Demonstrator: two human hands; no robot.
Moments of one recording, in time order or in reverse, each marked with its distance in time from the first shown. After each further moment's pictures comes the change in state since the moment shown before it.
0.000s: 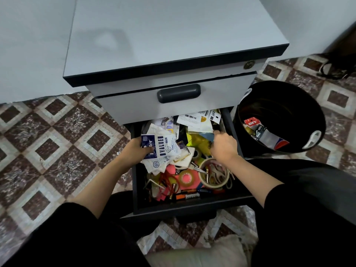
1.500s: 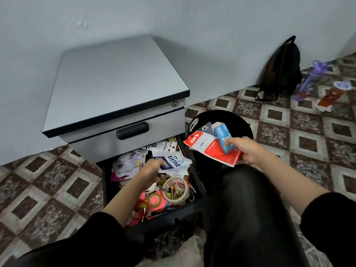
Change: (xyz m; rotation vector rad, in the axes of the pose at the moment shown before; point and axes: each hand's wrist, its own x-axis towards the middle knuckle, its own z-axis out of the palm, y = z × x) left_hand -0.066 0.116 0.114 -0.461 -0.130 -0.151; right_hand -0.091 0.157 -0.124 1.444 -0.015 0.526
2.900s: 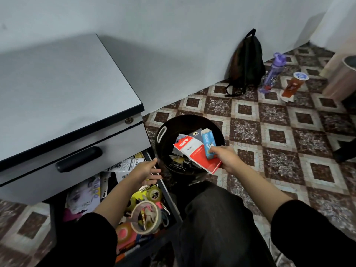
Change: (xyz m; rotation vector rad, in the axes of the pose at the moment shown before) left_hand 0.091 0.030 0.079 0.240 -0.208 -0.045; right_hand 0.077 0.024 -0.050 0.179 0.154 0.069
